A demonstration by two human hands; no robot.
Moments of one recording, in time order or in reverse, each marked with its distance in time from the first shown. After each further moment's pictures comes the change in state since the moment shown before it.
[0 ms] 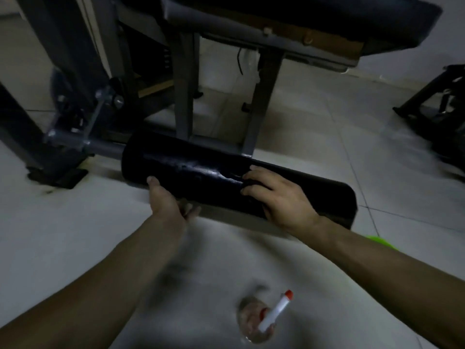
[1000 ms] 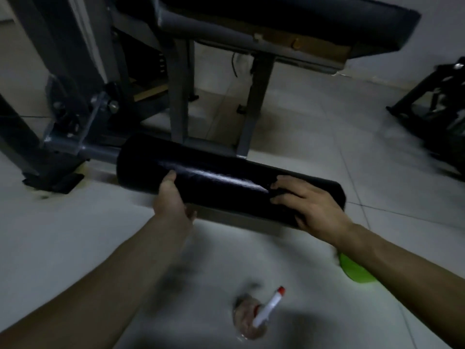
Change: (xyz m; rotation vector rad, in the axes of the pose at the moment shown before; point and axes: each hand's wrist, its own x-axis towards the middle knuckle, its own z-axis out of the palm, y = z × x) left_hand -0.023 -0.009 0.019 0.131 0.044 0.048; right_hand -0.053 0.027 -0.057 -0.012 -0.144 0.064
